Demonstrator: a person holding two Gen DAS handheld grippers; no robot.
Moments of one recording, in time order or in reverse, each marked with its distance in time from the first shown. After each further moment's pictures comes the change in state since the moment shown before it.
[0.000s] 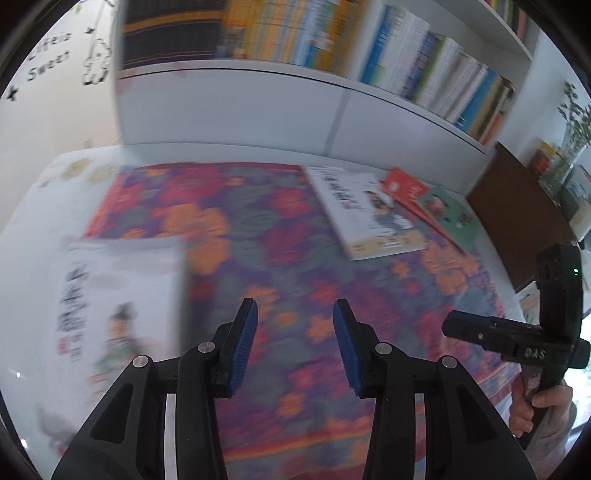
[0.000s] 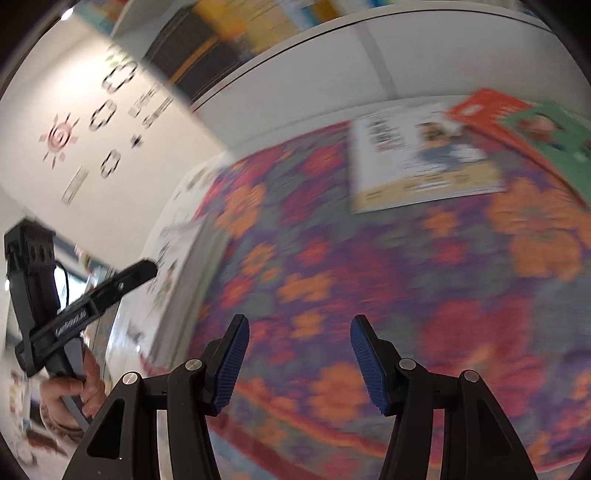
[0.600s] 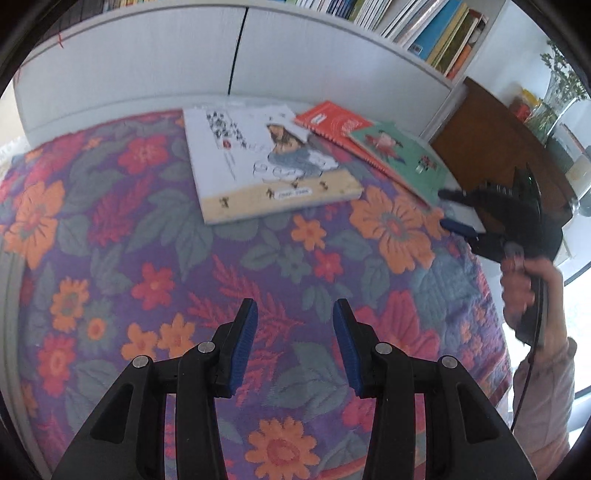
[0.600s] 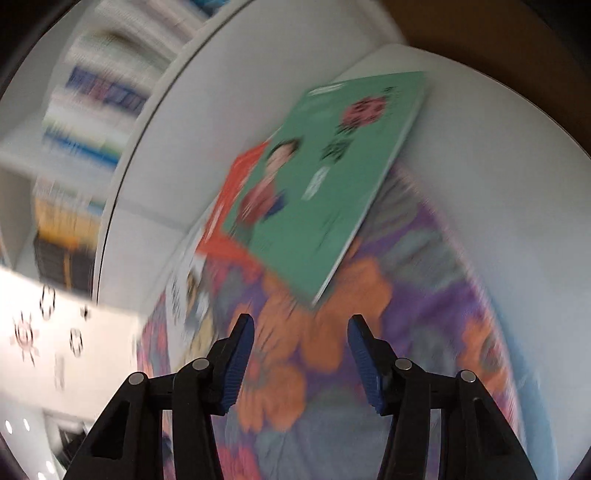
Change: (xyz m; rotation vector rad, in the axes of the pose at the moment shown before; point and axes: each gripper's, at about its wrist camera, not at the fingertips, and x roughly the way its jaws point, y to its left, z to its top) left arm 0.113 -0.103 -0.019 0.070 0.162 -0.132; right arm -0.055 -0.263 0.068 0.591 -0.229 -0.054
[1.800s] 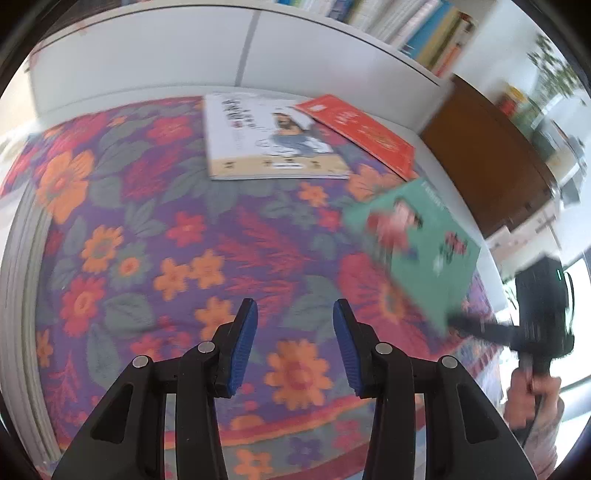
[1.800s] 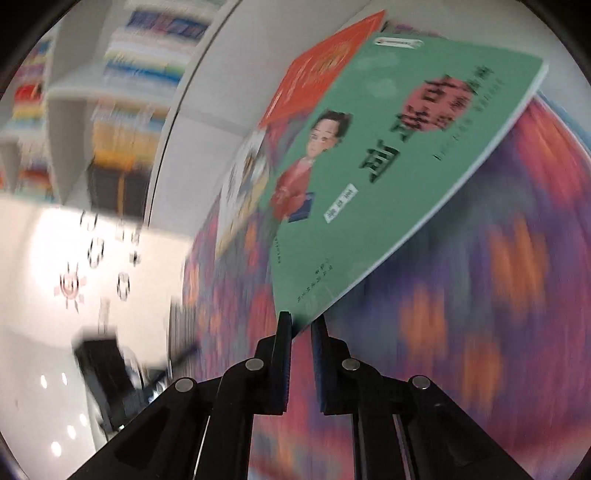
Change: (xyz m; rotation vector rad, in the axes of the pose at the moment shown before) left arm -0.042 0.005 -0.031 0.018 0.016 -0.040; right arm -0.046 0.005 -0.176 -0.173 0.245 0.193
